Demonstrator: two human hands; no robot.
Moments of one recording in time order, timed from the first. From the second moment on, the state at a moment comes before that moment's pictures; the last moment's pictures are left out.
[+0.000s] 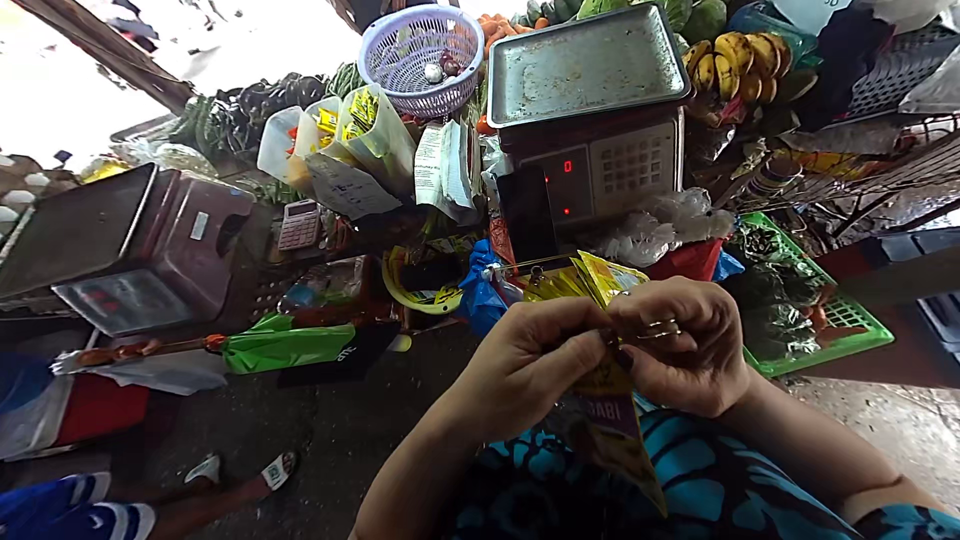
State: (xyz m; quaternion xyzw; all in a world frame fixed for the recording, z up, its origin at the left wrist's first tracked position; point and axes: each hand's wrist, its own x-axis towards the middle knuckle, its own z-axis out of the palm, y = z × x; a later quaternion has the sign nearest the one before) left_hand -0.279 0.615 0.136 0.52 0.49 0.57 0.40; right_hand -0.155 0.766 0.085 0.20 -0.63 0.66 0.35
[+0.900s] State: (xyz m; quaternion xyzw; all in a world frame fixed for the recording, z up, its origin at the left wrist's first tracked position) left_hand -0.275 0.617 0.133 0.55 0.56 0.51 0.34; right_hand -0.151 0.767 0.096 0.19 -0.46 0.80 0.32
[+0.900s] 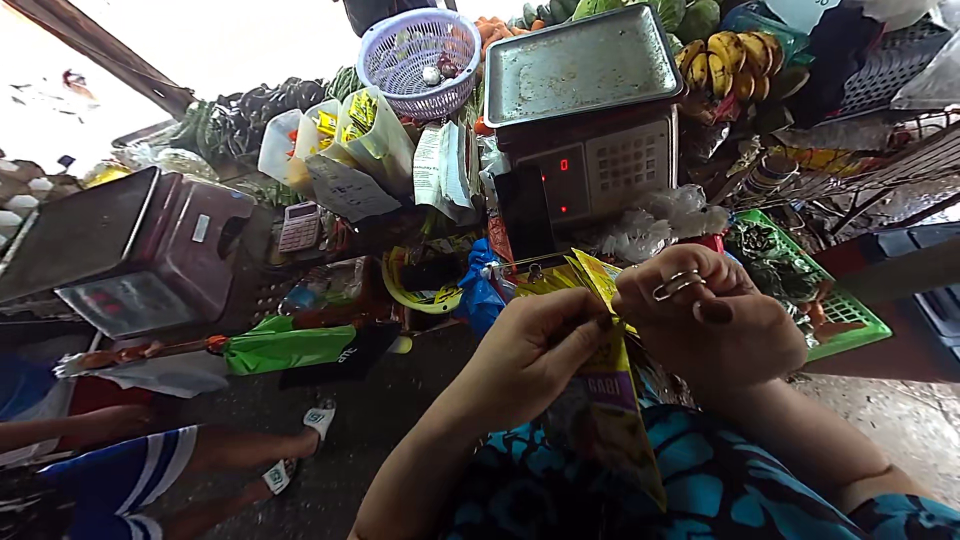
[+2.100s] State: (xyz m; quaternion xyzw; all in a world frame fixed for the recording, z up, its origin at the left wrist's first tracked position) left_hand -0.274 0.603 0.139 0.52 0.49 0.57 0.40; right_hand -0.141 0.763 0.087 0.19 -0.64 0.67 0.33
